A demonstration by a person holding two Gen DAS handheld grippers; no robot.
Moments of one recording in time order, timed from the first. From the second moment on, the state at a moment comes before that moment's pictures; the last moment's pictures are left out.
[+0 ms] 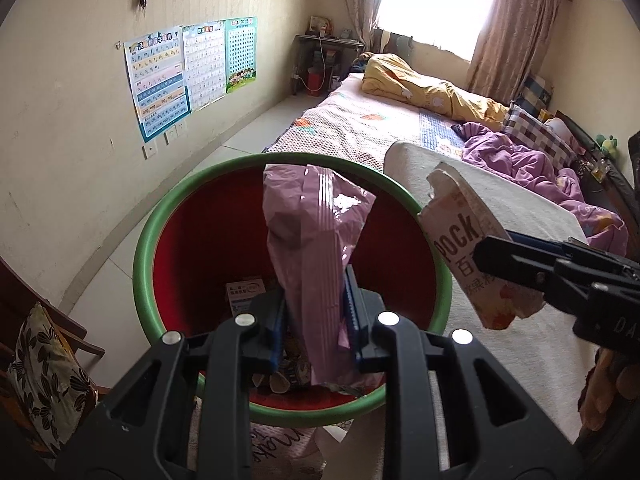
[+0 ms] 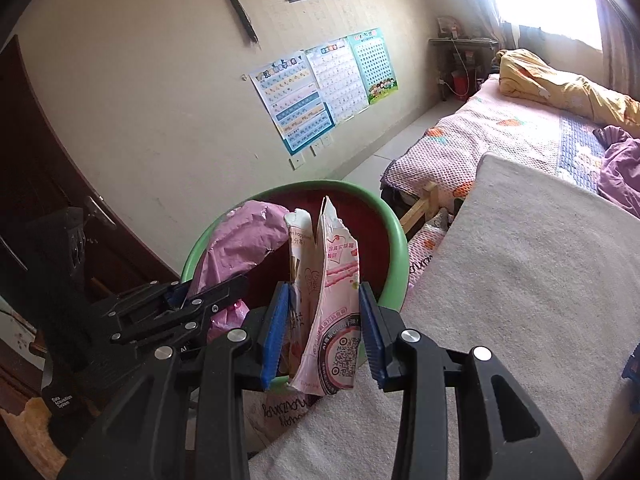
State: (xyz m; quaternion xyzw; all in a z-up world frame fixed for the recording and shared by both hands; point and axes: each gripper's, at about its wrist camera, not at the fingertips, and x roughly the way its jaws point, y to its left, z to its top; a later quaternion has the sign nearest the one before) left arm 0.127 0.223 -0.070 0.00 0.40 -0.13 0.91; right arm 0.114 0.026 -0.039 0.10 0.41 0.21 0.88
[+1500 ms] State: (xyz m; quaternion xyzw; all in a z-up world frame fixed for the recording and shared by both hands) left arm 0.114 0.145 -0.057 0.00 0.38 -0.17 0.91; right arm 0.043 -0.154 -0.060 0.12 0.40 -0.02 0.91
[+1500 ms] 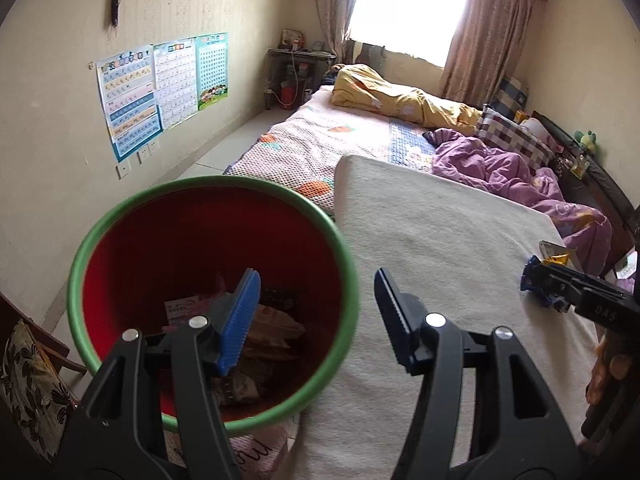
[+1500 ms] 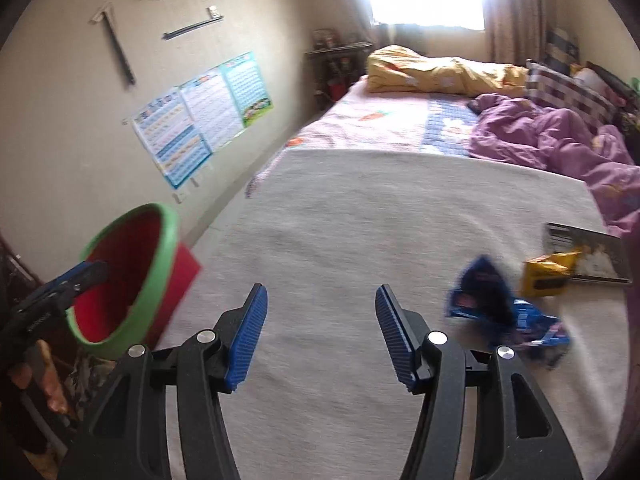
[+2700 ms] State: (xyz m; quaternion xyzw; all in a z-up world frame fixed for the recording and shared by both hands) left arm 0.065 -0.100 -0.112 0.00 0.49 -0.29 0.82; right arm -0.050 -0.318 -0.124 0.28 0.46 0.04 0.84
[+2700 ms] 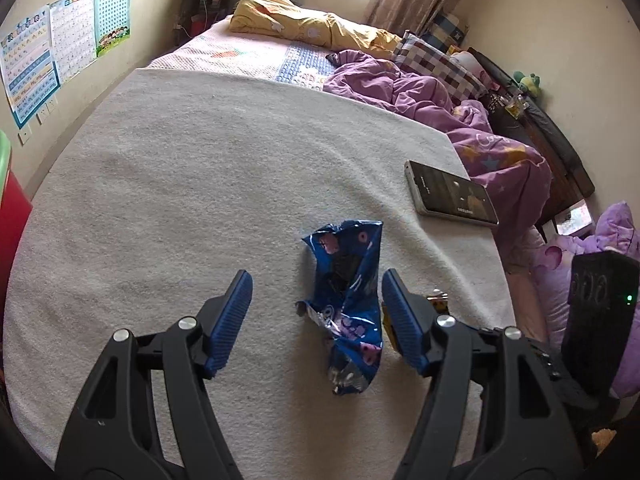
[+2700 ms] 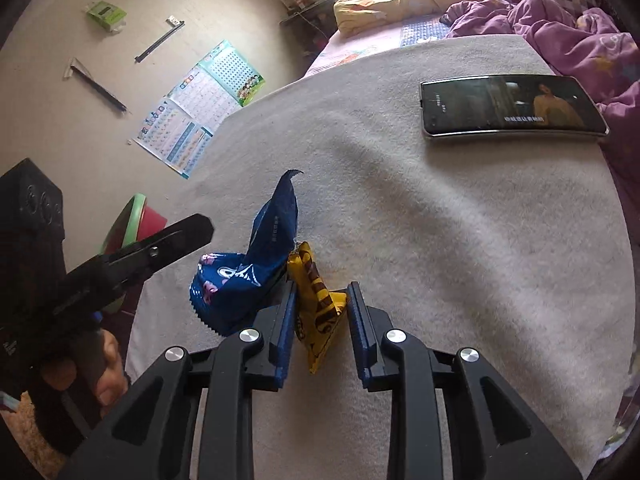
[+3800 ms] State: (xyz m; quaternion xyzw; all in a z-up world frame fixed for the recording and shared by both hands) left arm 0.059 -0.007 -0.074 0.01 0.43 -0.23 0.88; right arm -0.003 -0.220 -0.066 0.18 0.42 0.12 0.88
